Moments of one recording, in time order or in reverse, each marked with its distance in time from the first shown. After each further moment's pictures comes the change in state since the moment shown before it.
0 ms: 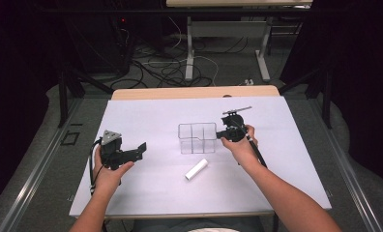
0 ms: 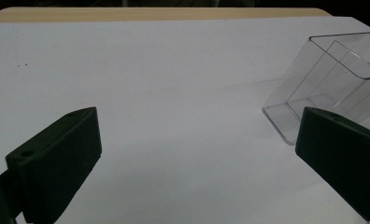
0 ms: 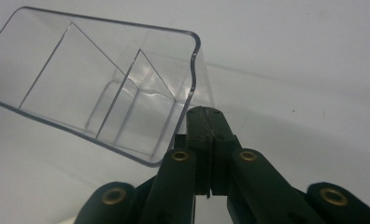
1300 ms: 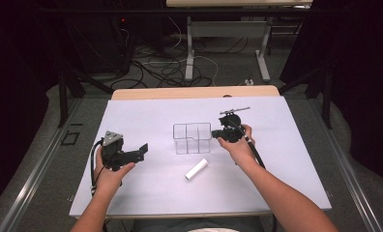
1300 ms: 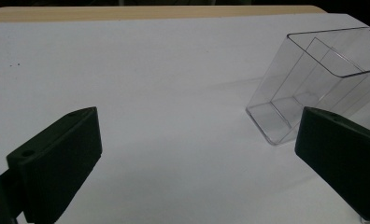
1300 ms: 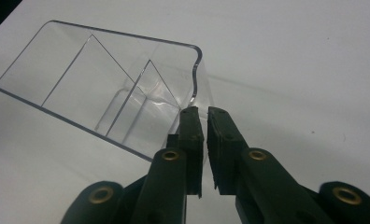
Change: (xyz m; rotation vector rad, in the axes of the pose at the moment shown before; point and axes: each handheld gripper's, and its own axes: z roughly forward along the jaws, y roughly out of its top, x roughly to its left) left arm -0.005 -0.001 0.000 0.007 -0.008 0.014; right arm 0.006 0.001 -0.002 -0.062 0.051 -0.051
